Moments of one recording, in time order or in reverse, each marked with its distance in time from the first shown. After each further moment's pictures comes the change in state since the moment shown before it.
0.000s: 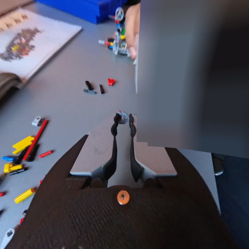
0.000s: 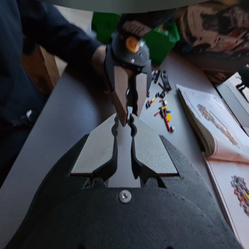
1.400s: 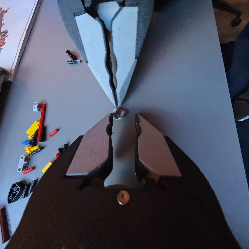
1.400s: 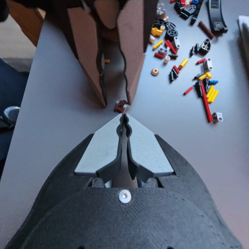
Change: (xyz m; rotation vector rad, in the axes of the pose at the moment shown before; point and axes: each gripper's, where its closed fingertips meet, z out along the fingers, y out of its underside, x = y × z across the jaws) left arm 0.002 0.054 -0.026 -0.232 0.004 0.304; right arm -0.009 0.054 0.064 -0.320 -0.181 0.200
